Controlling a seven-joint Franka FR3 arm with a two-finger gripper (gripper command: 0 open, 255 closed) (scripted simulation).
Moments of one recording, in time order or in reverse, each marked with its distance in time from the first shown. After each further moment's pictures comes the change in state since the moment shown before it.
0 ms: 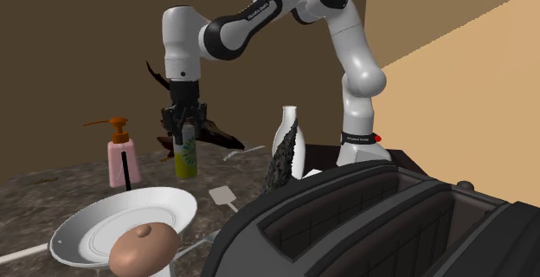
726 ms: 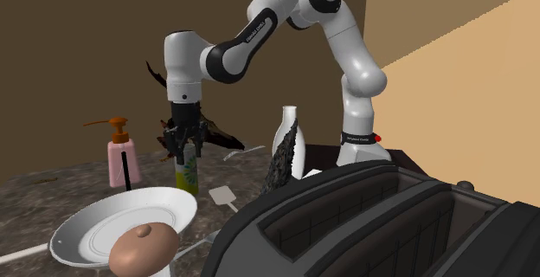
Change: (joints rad) arm 0.023 0.088 -0.031 -0.034 -0.058 0.111 0.038
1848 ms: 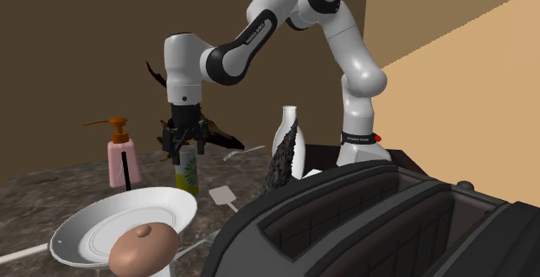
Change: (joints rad) arm 0.003 0.009 -0.003 0.000 -0.006 0.009 0.004
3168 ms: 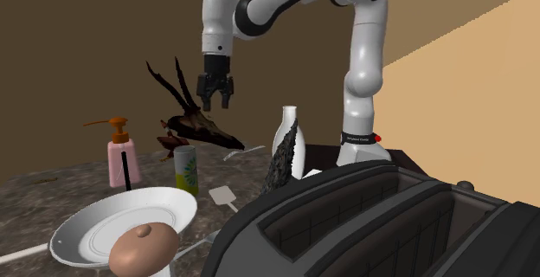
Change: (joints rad) arm -0.156 -0.520 0.029 -0.296 0.323 -0.094 -0.356
